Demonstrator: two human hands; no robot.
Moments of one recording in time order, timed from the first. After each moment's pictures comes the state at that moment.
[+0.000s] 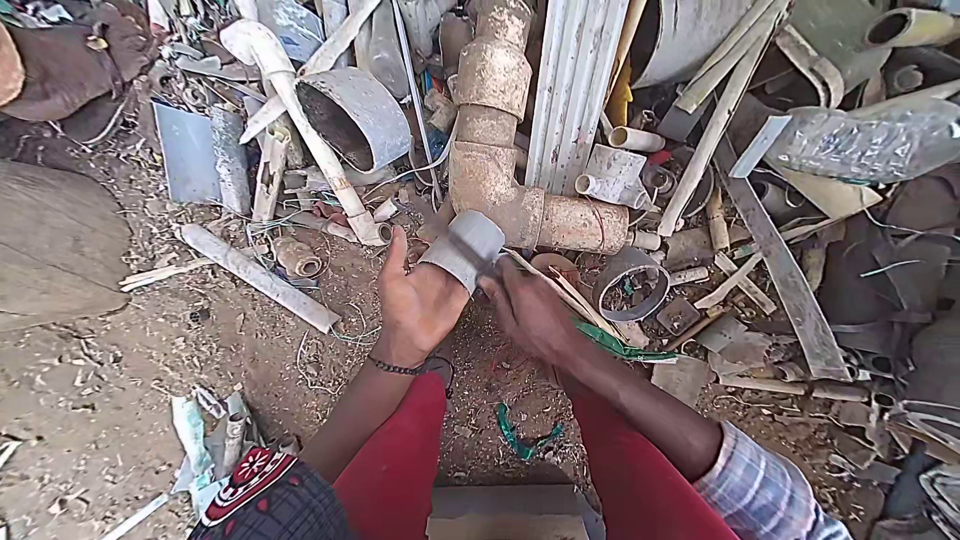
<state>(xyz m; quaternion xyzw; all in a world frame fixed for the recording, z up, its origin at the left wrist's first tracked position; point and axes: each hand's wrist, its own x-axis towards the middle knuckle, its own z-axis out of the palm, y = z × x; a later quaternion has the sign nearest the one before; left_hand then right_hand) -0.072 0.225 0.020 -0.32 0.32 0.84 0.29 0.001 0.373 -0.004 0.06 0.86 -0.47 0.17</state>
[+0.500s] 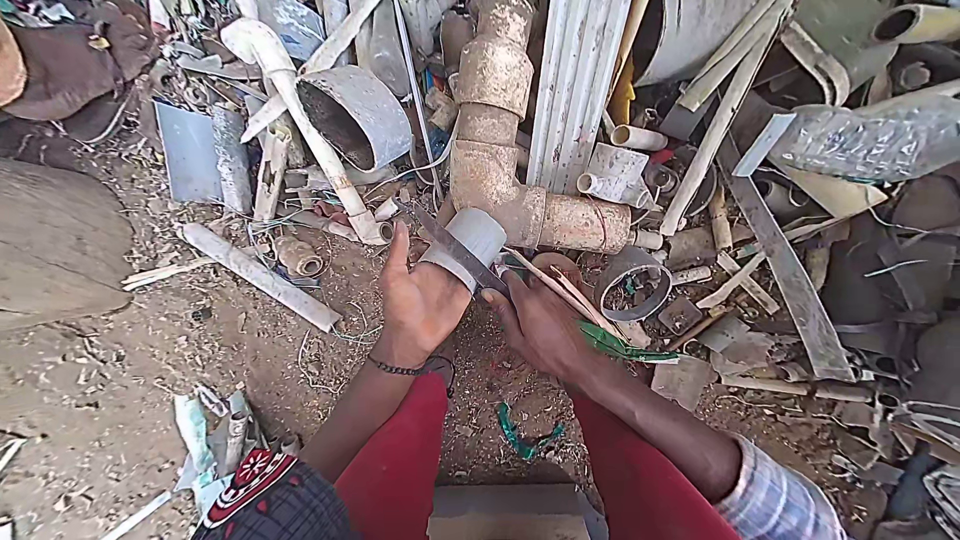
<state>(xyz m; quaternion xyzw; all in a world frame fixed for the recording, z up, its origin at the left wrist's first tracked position) -0.073 0.229 0.026 -0.33 0.34 0.83 0.30 0.009 0.379 0.007 0.06 0.86 -0.46 0.21</state>
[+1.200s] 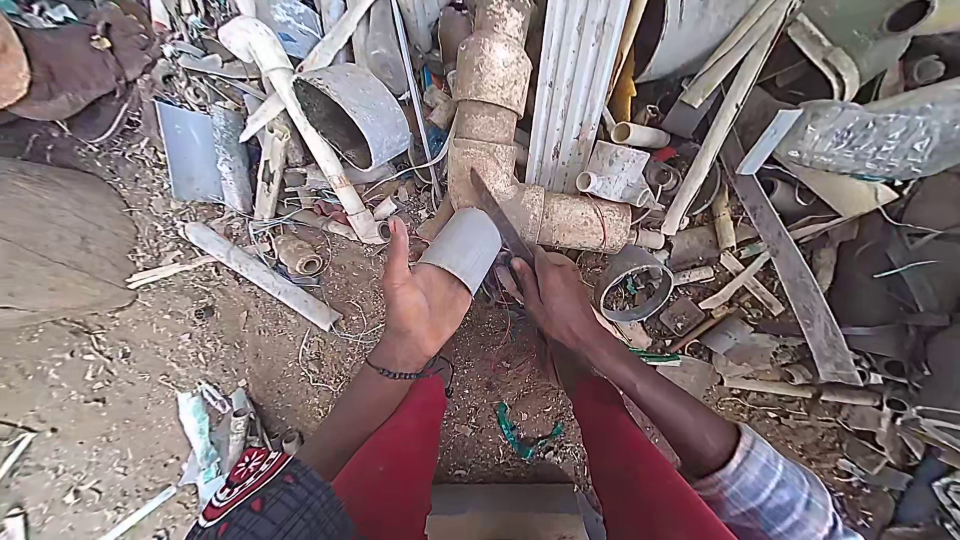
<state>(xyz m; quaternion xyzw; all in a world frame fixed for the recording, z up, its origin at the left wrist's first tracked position) -0.067 0.235 0.028 -0.27 0.40 0.82 0.30 0.006 0.395 -0.015 0.11 0.86 -0.46 0.19</state>
